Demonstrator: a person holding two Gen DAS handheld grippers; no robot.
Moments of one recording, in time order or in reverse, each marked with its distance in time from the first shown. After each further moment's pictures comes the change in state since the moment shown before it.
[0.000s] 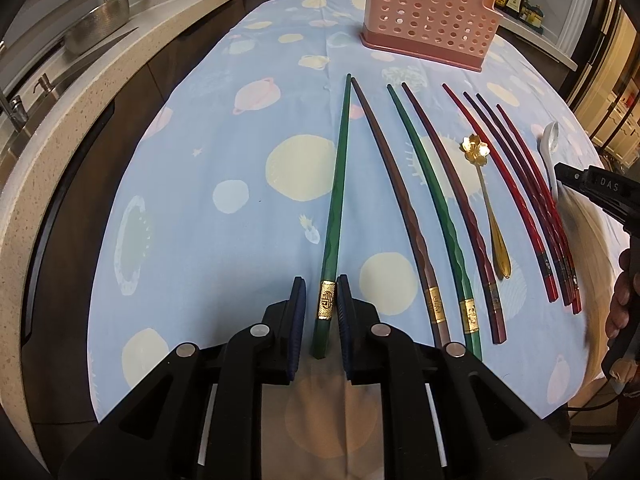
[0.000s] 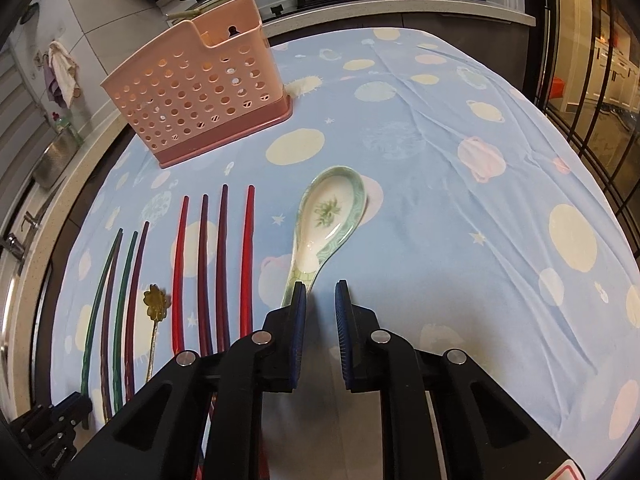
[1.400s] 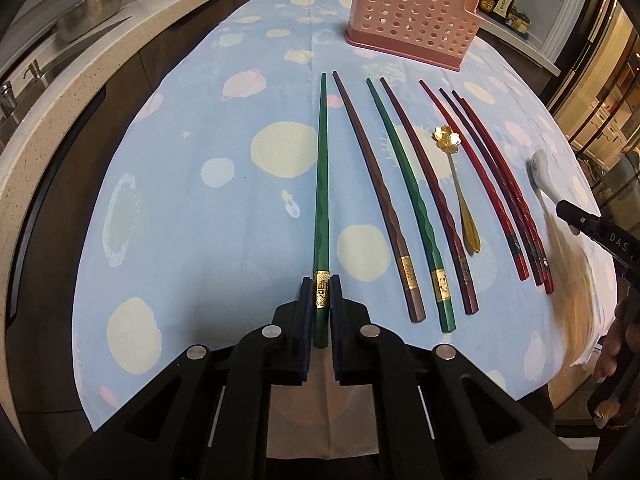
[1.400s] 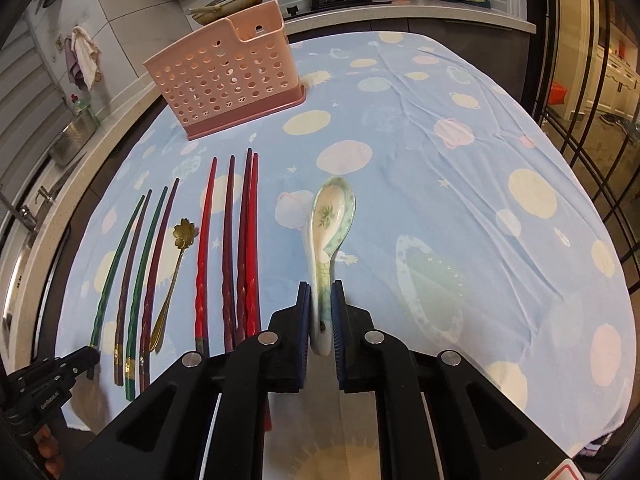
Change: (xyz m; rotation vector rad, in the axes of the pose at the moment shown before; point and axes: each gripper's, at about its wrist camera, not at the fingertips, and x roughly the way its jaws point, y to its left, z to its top) left arm -0.015 0.001 -0.015 -0.017 0.007 -0.098; right arm -0.054 -0.004 -0.046 -0.052 -0.007 0.010
